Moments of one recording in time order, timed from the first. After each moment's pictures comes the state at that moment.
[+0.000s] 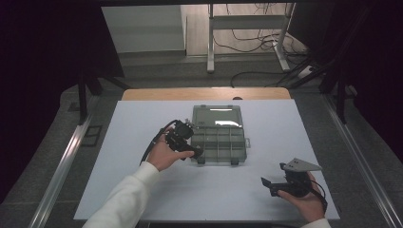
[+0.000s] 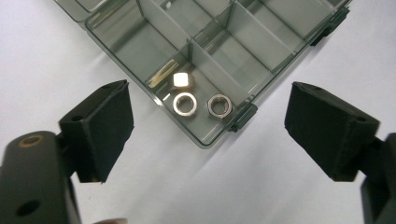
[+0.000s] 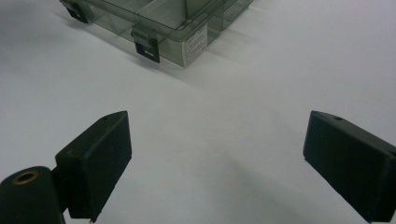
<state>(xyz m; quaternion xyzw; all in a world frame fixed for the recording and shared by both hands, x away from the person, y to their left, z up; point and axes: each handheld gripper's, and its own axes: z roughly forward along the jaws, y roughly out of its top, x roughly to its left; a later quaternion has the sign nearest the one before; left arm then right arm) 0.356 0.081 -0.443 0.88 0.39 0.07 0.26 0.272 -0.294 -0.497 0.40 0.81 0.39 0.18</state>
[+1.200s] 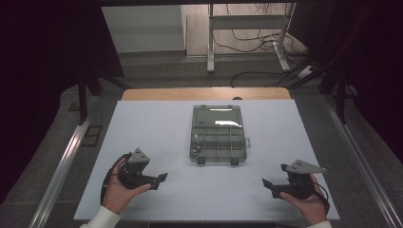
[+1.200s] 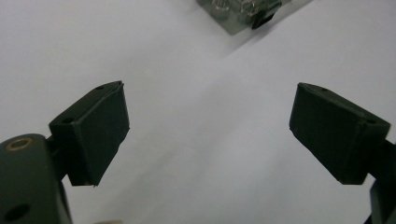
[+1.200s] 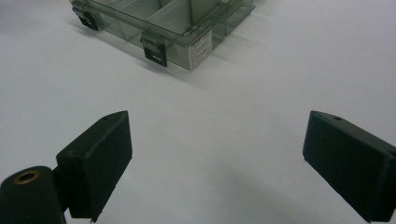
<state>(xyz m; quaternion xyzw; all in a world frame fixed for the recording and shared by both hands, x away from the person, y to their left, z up) 0.248 0.195 -0.478 0.83 0.44 0.11 0.34 0.264 -0.297 -0.492 0.40 0.81 0.40 0.18</state>
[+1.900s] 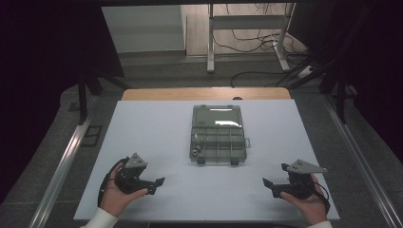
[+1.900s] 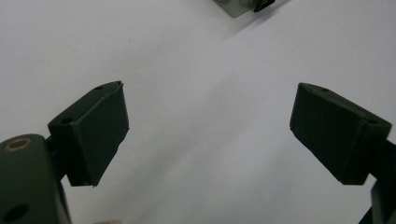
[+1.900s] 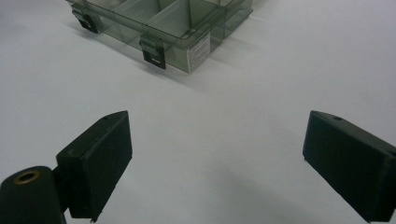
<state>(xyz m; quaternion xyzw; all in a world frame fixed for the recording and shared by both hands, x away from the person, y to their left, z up) 0.242 0.199 -0.490 0.82 0.44 0.11 0.34 0.264 -0.298 -0.492 0.40 0.81 0.40 0.18</state>
